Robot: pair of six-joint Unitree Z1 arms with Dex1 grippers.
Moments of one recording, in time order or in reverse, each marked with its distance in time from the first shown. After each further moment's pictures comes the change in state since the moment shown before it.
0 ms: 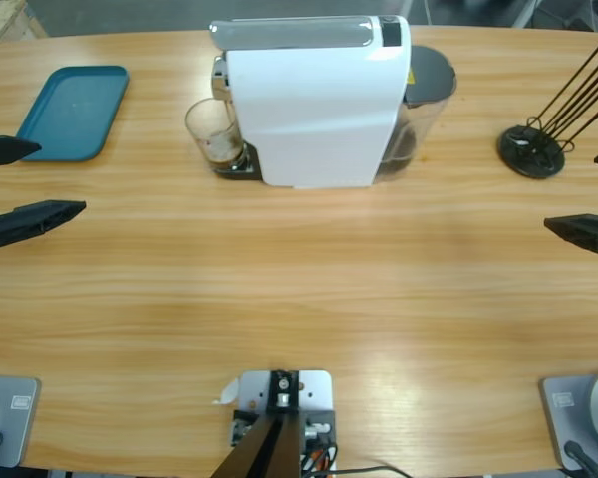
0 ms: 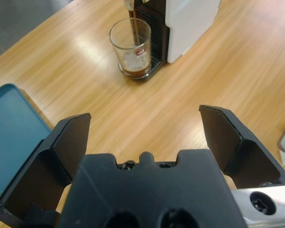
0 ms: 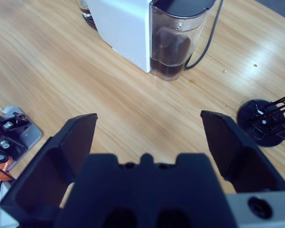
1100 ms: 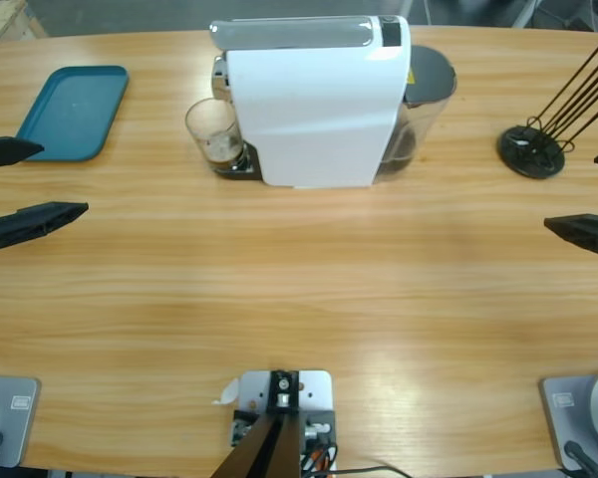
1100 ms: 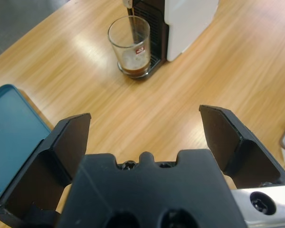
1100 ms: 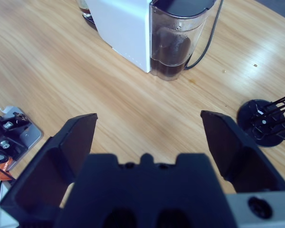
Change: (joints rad) arm 0 0.000 0.008 0.000 0.000 -0.002 0.013; arm 1 0.000 0.000 0.000 0.000 0.000 0.000
